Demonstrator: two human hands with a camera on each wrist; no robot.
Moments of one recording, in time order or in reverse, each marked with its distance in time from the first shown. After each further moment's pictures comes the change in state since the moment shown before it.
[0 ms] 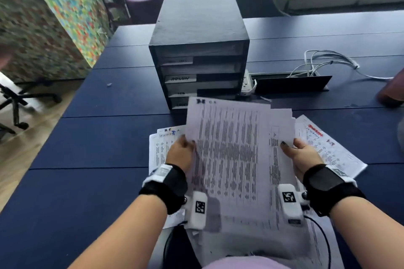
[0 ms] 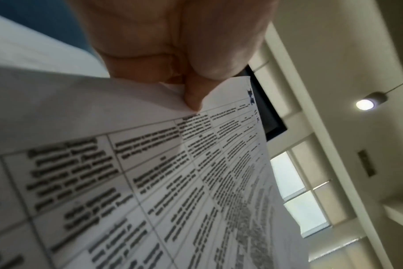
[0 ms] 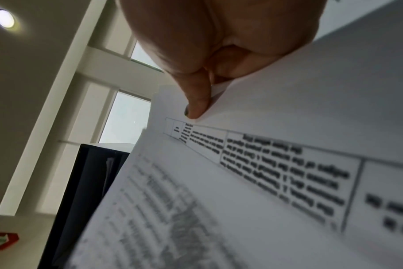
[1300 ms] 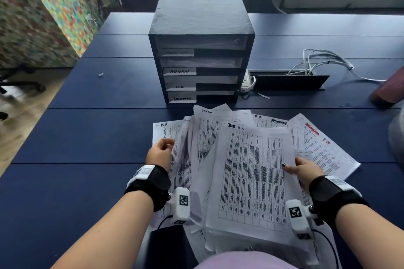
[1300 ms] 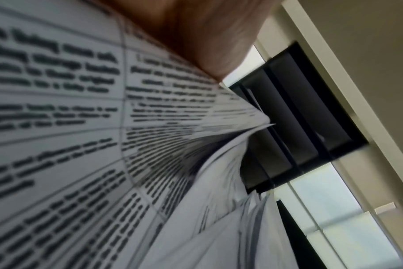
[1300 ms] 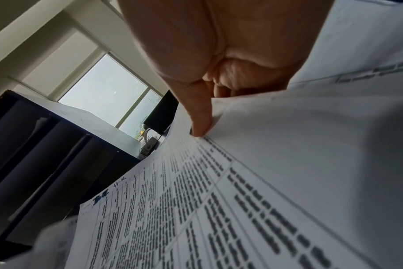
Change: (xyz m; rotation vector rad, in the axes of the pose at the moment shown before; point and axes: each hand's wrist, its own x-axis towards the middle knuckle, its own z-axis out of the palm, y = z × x) left_hand 0.035 -0.061 -0.019 -0.055 0.156 -0.144; right_hand 0.008 0.037 -0.044 -0.635 0.155 0.228
